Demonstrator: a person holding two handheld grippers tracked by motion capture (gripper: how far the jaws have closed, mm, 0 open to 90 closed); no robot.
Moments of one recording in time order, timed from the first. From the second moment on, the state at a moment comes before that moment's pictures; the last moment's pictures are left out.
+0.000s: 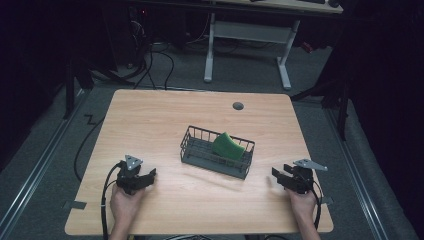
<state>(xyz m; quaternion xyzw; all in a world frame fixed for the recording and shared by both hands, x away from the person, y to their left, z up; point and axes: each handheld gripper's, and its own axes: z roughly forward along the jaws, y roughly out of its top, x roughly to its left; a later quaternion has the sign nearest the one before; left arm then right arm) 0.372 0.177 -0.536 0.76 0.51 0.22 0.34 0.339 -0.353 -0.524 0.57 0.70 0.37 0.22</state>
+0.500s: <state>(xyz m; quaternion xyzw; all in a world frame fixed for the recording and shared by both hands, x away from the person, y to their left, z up) 0.372 0.177 -0.536 0.76 0.51 0.22 0.34 0.342 -0.344 -0.530 0.56 0.73 0.33 0.23</state>
